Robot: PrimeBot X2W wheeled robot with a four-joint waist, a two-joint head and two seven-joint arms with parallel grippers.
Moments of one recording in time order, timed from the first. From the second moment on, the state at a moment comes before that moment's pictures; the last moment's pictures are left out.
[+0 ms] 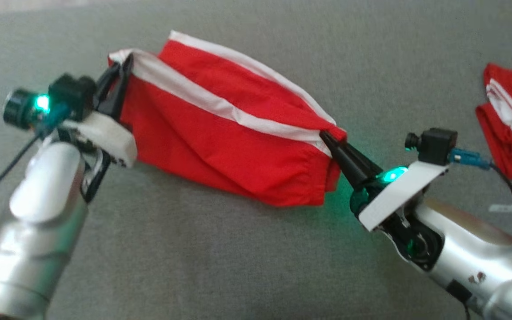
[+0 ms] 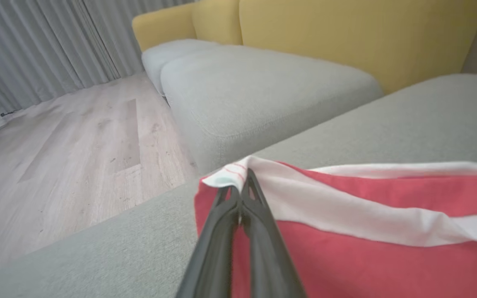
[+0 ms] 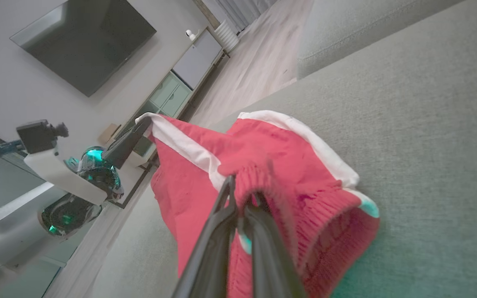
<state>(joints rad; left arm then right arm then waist) -0.75 0.31 -0.48 0.66 -0.32 -0.13 -0.13 -0.63 -0.49 1.09 0.29 1.34 0.13 -0.26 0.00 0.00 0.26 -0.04</state>
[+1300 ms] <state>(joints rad) -1.02 0.37 -0.68 0.93 -0.48 -0.08 -0.25 -0.65 -0.38 0.90 0.41 1.24 0.13 -0.26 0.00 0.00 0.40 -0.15</state>
